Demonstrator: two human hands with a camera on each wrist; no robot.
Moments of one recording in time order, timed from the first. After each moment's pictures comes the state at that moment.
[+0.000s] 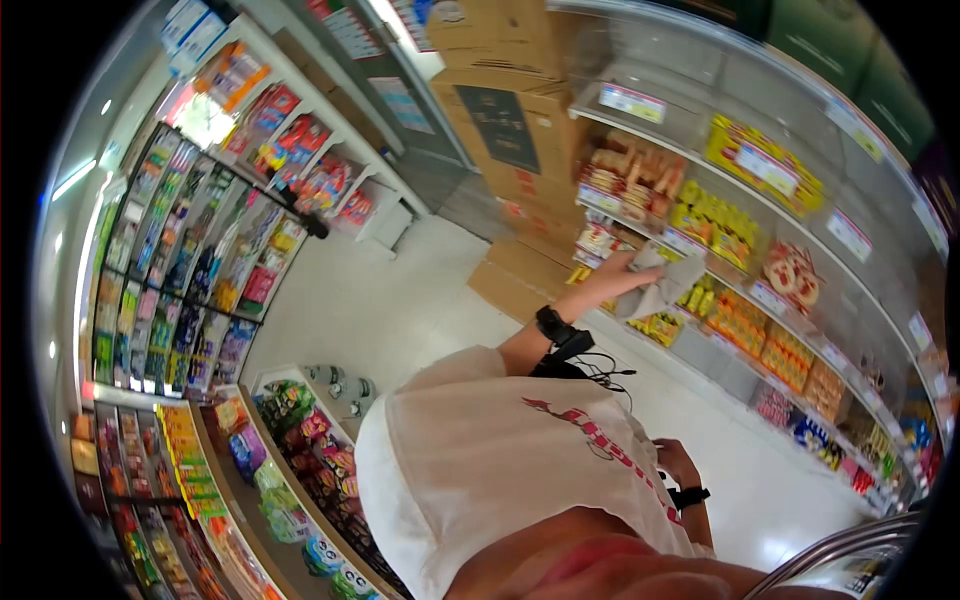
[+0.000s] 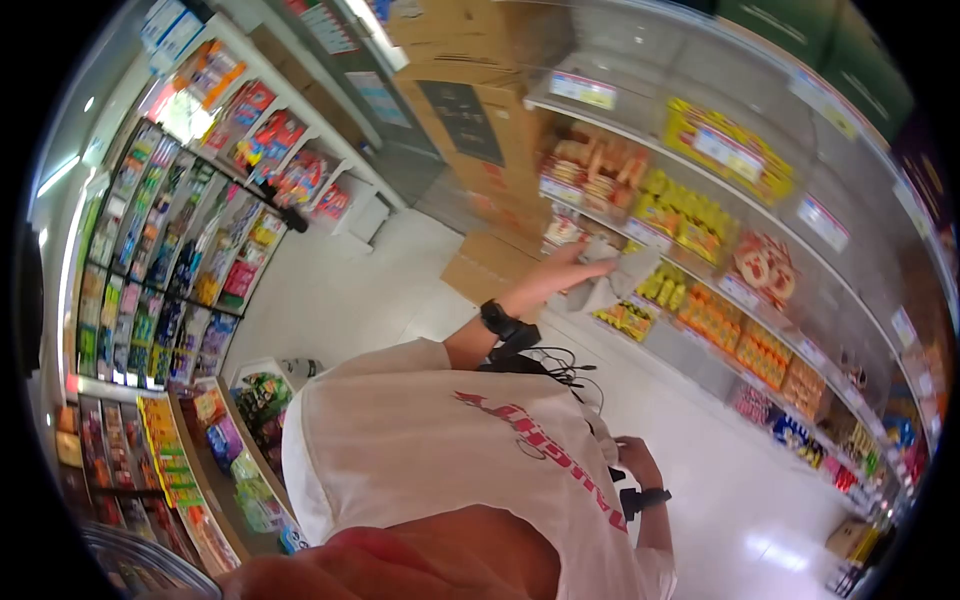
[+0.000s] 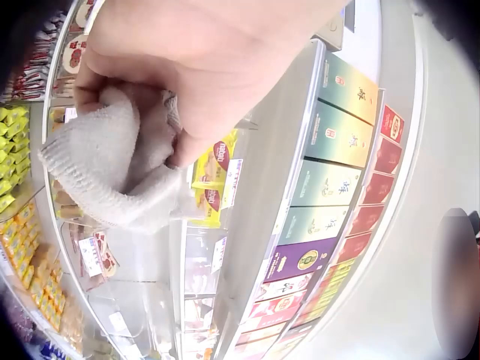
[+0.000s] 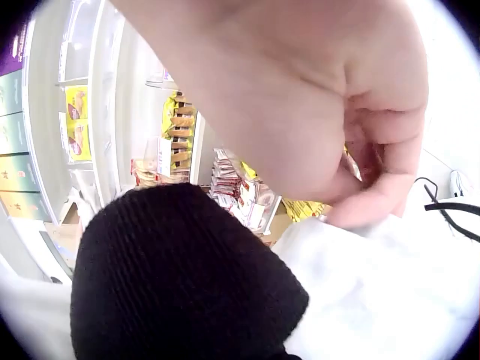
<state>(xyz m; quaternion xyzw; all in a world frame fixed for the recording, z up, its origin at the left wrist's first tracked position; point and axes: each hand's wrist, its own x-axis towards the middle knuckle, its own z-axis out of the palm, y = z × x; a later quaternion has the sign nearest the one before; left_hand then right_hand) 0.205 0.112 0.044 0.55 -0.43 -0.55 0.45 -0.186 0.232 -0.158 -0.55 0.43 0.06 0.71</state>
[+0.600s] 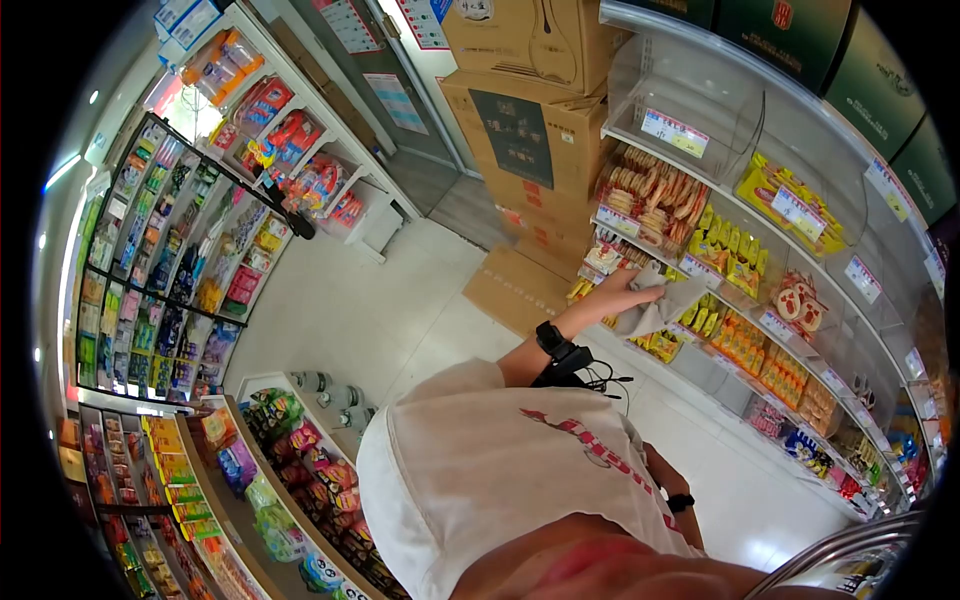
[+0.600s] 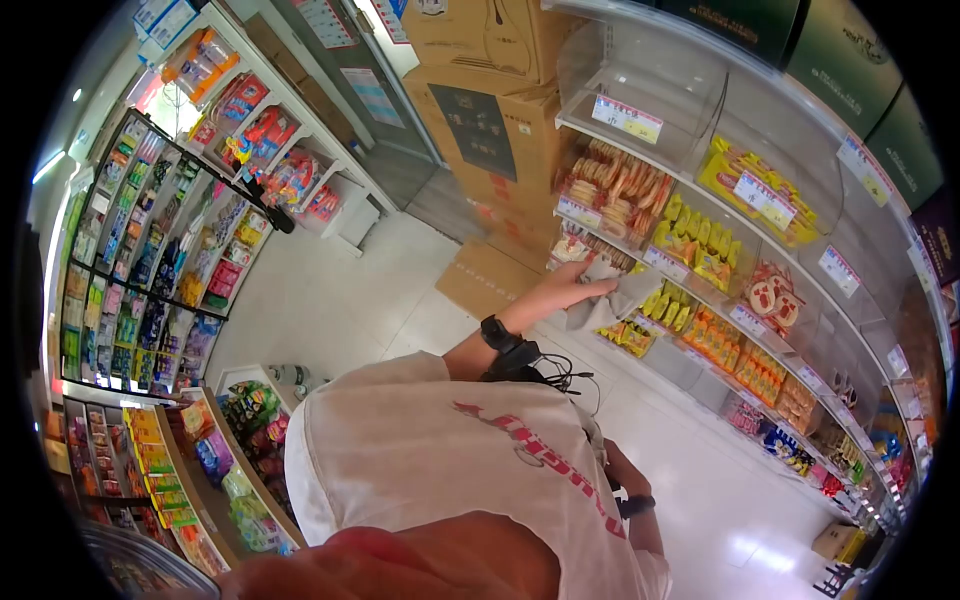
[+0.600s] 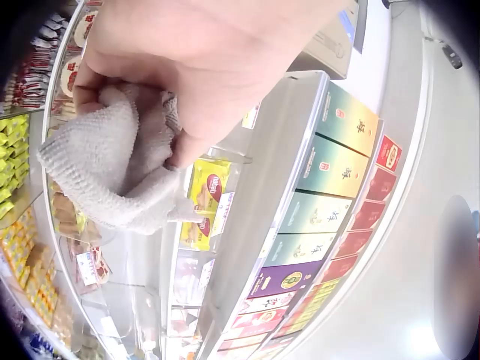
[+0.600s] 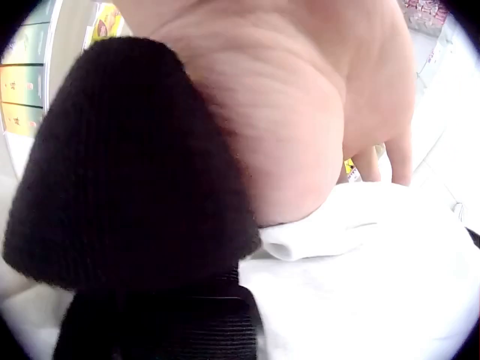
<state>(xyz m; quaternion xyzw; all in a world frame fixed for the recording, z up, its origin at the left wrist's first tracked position) 0.267 0.116 0.036 0.52 -0.46 -0.55 0.46 -0.106 0.234 -0.139 -0.62 0.42 0.11 0.65</state>
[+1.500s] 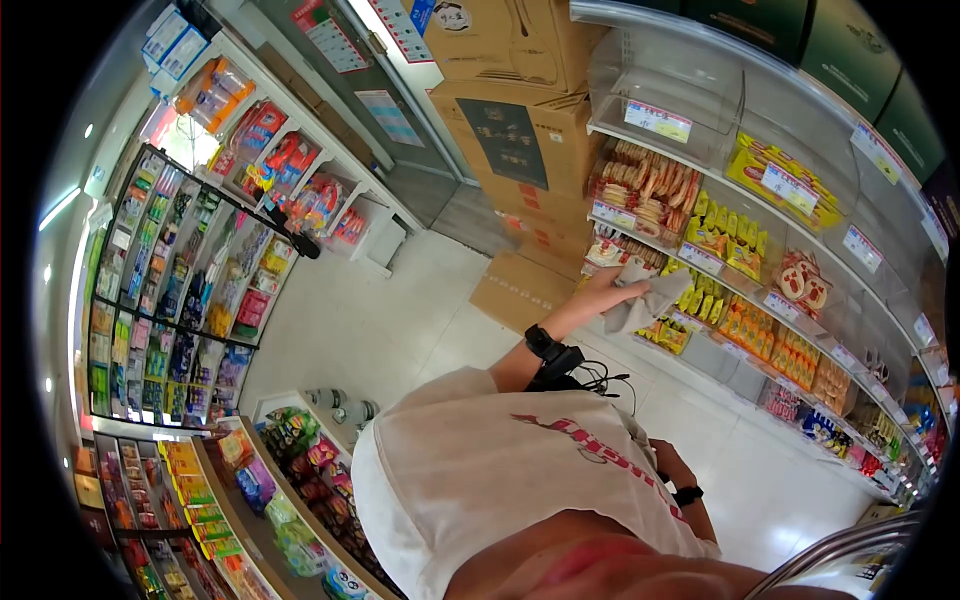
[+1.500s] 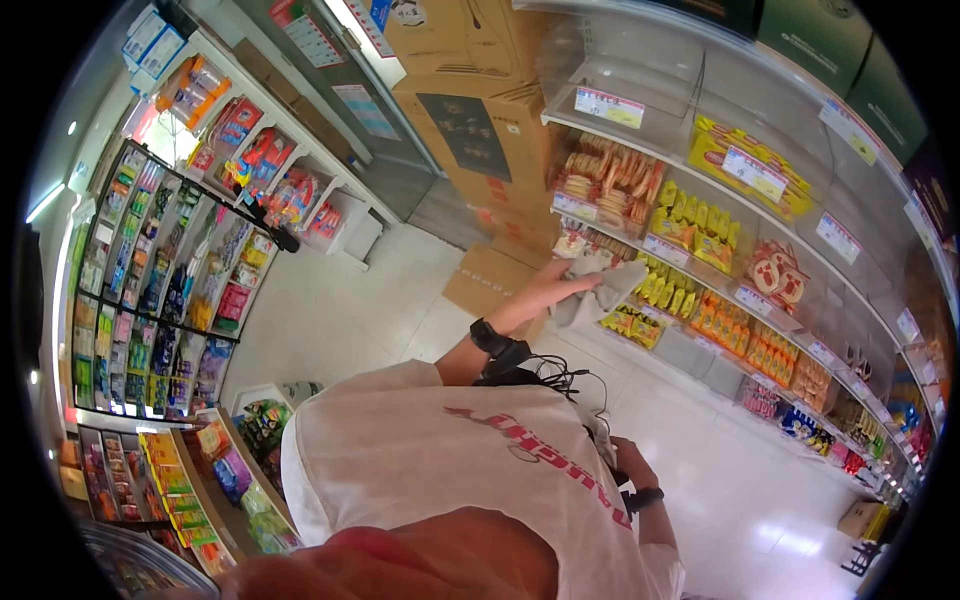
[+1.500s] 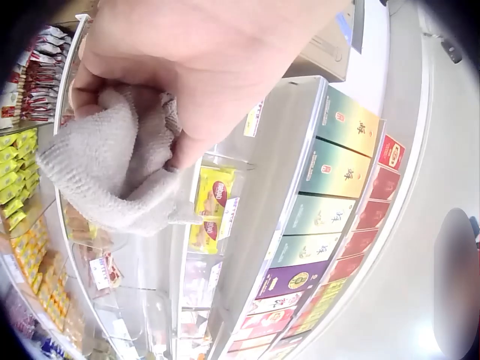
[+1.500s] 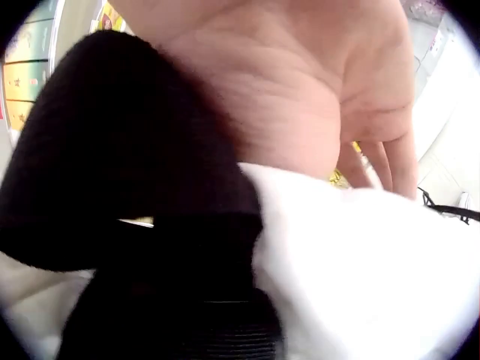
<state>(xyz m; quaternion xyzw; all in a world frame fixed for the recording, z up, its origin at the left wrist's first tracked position) 0.278 0.127 0.013 0.56 -0.43 -0.55 0.45 -0.091 0.248 -0.134 -0.67 0.44 0.09 0.59</state>
